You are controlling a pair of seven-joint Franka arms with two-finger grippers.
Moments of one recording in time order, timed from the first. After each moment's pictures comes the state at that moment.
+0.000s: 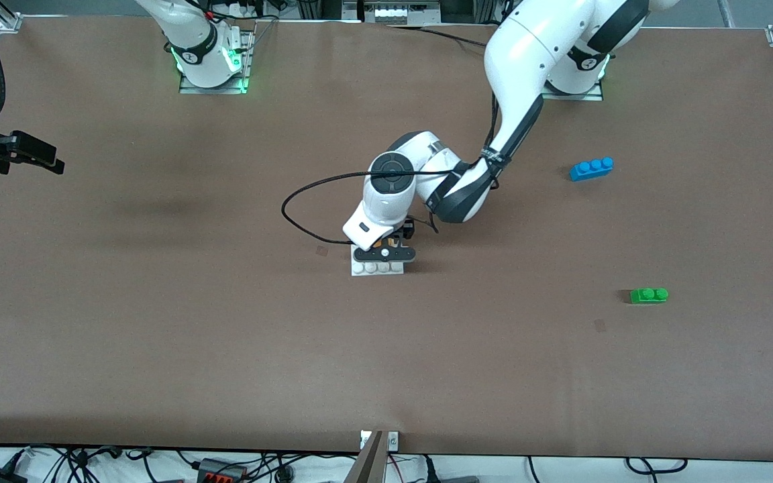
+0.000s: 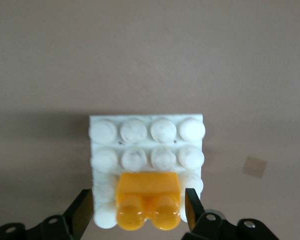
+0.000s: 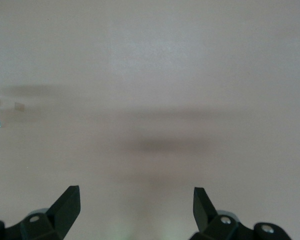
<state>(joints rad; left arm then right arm) -0.58 0.86 -0.23 -1.26 0.09 2.16 -0.85 -0.10 0.03 0.01 -1.63 0.03 1.58 -0.08</state>
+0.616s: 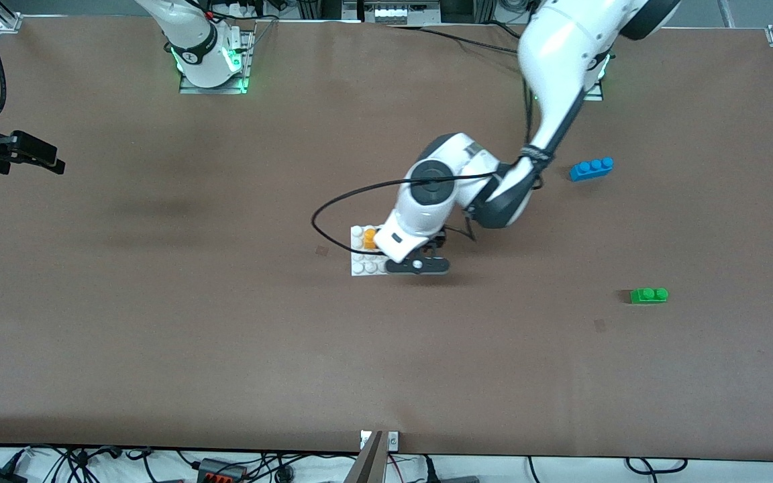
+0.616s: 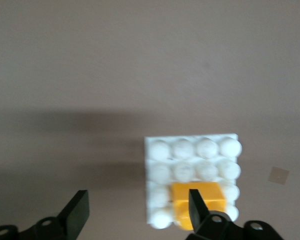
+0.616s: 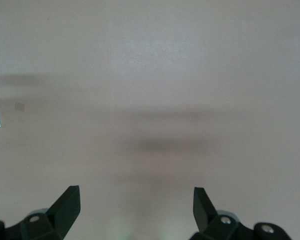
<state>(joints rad) -0.42 0.70 -0.26 -1.40 0.08 2.14 -0.73 -0.10 0.03 0.01 -1.63 0.03 1.58 -0.08</state>
